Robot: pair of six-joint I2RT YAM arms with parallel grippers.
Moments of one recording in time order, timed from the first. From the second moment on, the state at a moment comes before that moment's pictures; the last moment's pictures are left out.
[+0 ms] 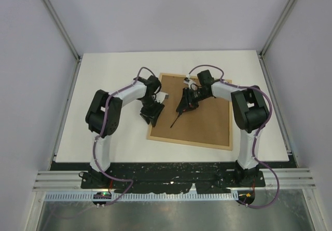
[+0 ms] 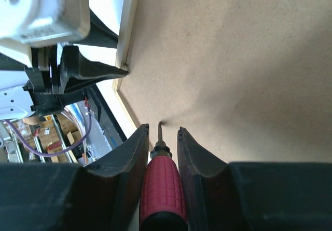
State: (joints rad) left arm -0.51 2.06 1.49 -0.98 0.30 0.07; right arm 0.32 2.03 1.31 -0.43 -0.91 0.27
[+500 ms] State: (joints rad) left arm -0.56 2.08 1.53 -1.02 0.20 0.03; right arm 0.32 2.02 1.29 -0.40 -0.88 0.29
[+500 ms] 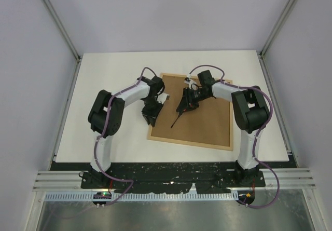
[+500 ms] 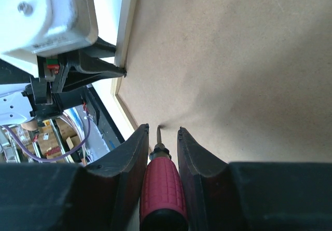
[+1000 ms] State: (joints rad) left arm -0.47 2.05 1.45 -0.93 0.39 -0.02; right arm 0.33 2.02 1.28 -0.40 -0.89 0.29
